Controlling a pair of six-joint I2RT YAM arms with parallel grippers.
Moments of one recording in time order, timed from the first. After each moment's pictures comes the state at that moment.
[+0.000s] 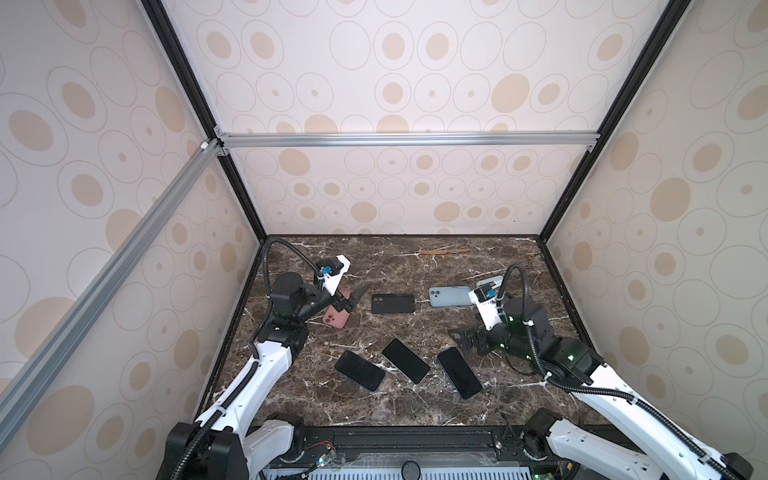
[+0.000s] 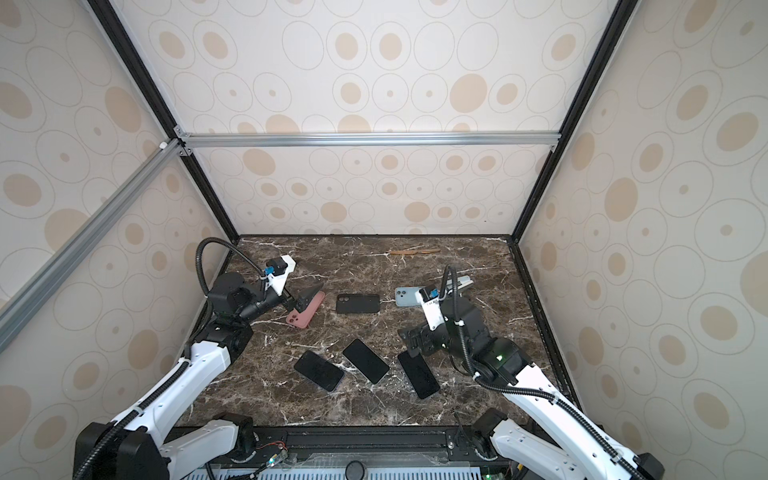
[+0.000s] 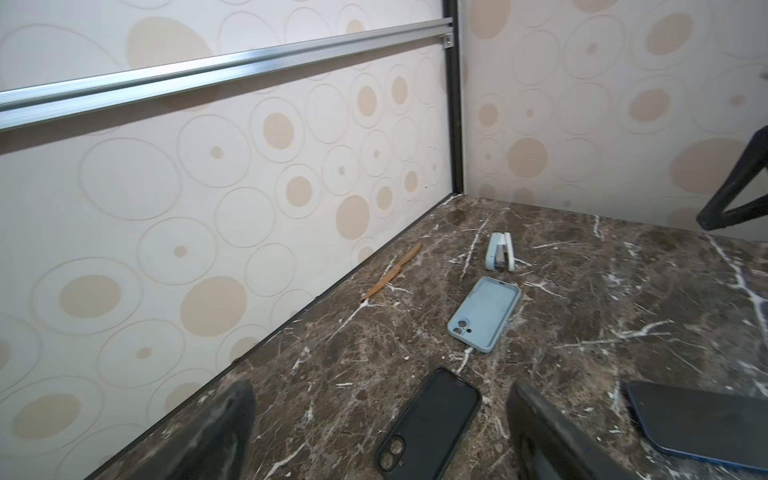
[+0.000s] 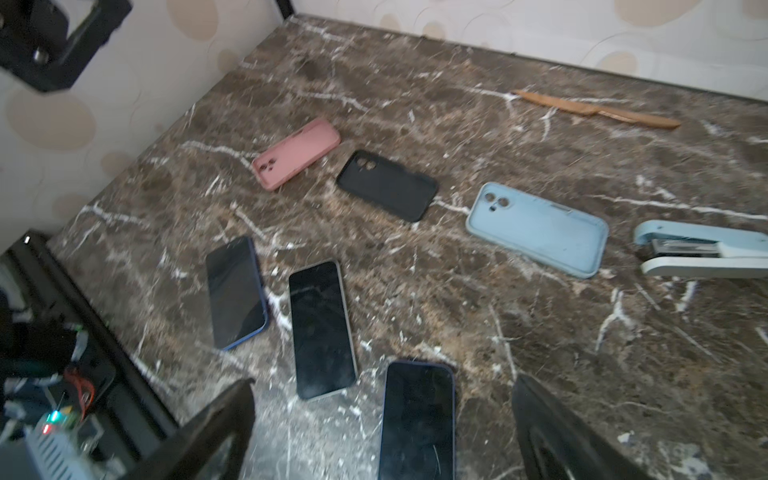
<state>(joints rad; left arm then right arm) -0.18 1.09 0.70 0.30 0.64 0.27 0.69 0.83 0.84 -0.65 -0.05 0.18</state>
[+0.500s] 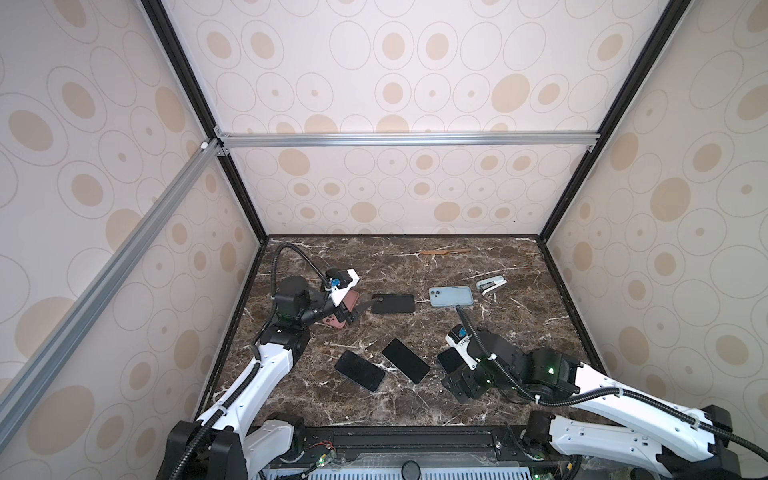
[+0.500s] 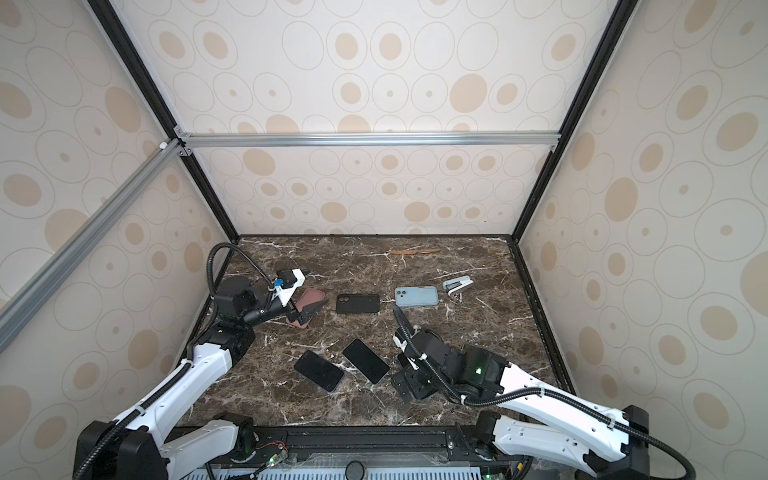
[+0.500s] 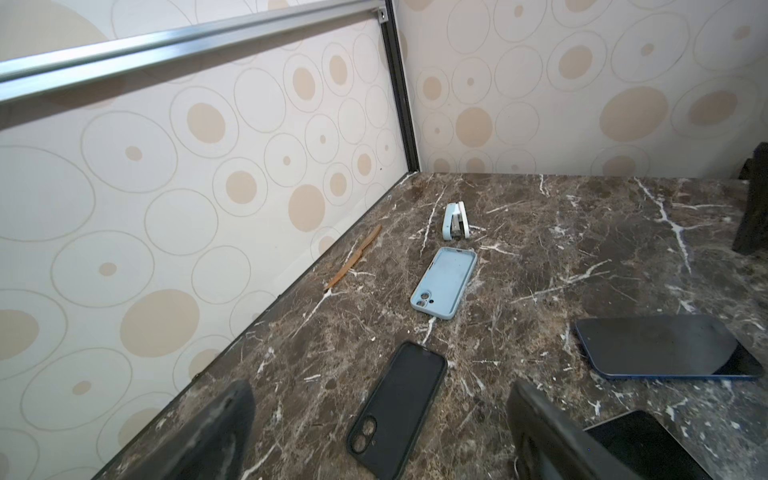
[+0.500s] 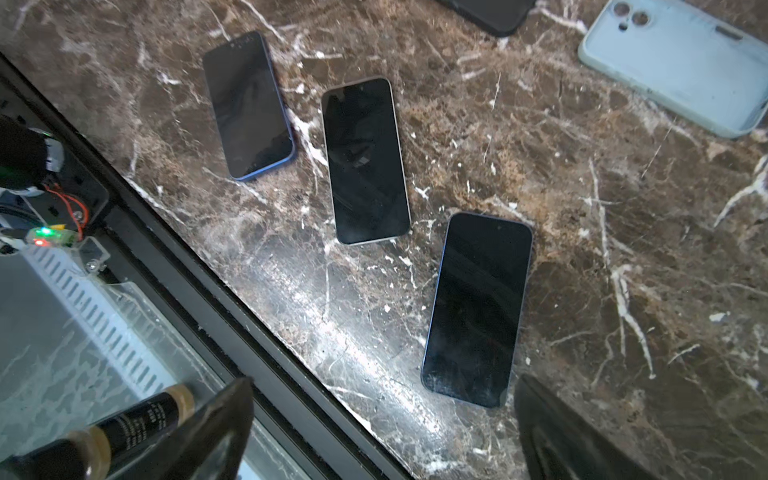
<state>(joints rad) -0.20 1.08 0.68 0.18 0.71 0.43 1.05 0.91 0.82 -0.92 0.12 0.42</state>
